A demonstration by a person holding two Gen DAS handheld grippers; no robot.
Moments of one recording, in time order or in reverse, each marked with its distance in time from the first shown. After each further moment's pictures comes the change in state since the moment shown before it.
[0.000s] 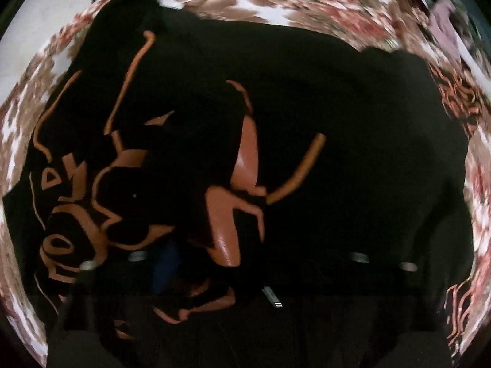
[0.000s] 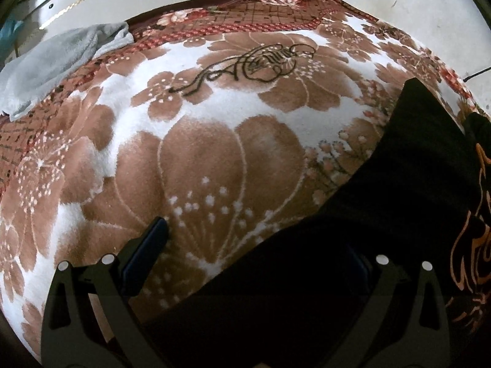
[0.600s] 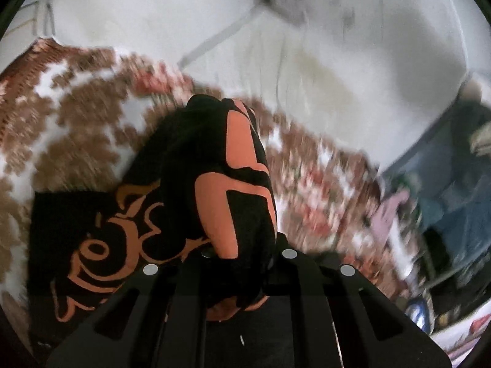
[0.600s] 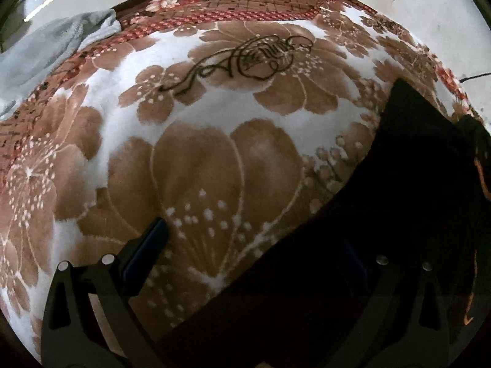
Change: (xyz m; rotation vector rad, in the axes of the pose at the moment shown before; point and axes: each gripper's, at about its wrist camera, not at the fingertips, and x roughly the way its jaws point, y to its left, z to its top) left arm -0.169 0.155 0.026 -0.493 -0.471 -0.355; right arm 0.002 0.002 0.015 0.007 0.087 -0.054
